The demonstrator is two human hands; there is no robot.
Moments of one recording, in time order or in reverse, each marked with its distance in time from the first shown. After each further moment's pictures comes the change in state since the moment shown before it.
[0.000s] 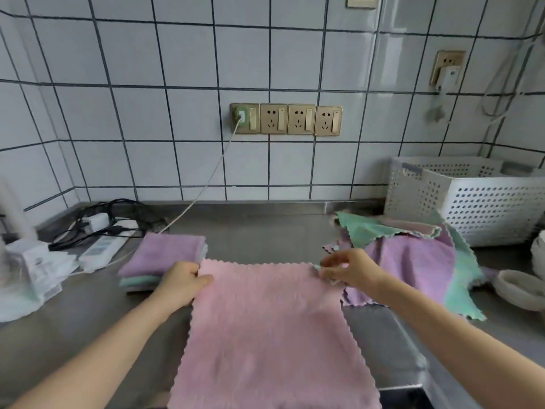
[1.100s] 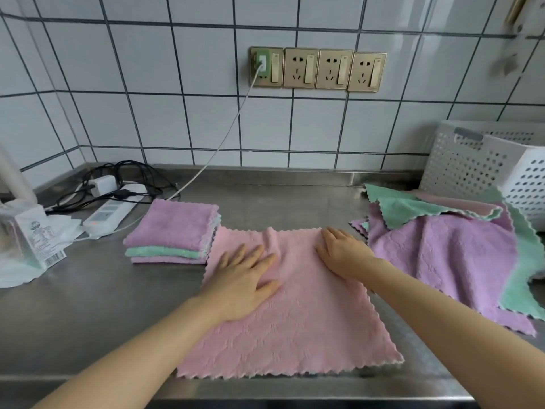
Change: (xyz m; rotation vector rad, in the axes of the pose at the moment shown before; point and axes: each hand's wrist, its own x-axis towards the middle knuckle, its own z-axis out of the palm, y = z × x) left_hand 0.002 -0.010 0.076 0.792 -0.276 0.438; right_hand 0.073 0.034 0.068 -0.943 -0.070 -0.130
